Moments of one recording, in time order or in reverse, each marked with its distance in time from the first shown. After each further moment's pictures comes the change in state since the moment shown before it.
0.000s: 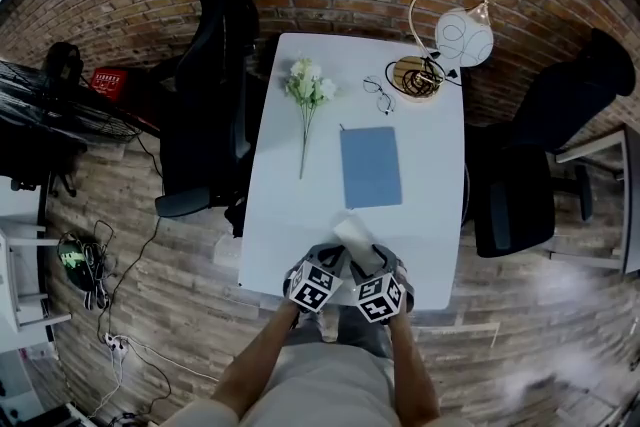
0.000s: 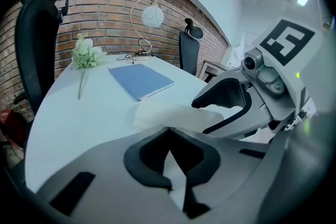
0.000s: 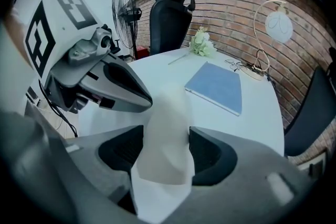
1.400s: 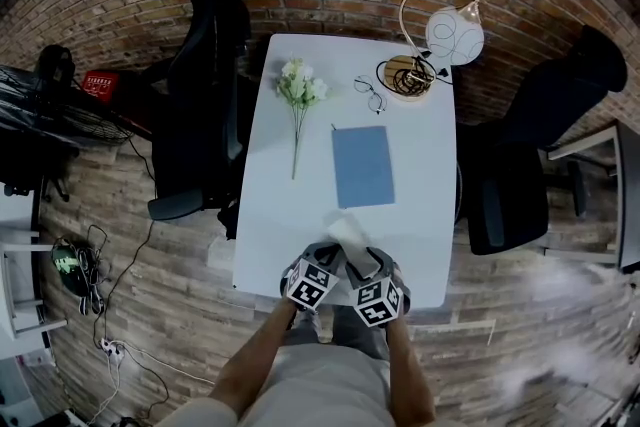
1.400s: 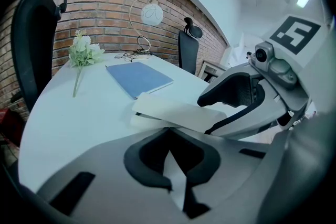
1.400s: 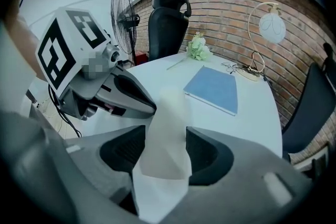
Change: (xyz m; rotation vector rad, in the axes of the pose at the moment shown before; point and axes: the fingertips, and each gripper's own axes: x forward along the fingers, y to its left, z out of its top) left arm 0.009 -0.001 -0.004 -0.001 0.000 -0.019; right arm -0.013 0.003 0.004 0.031 -0.054 -0.008
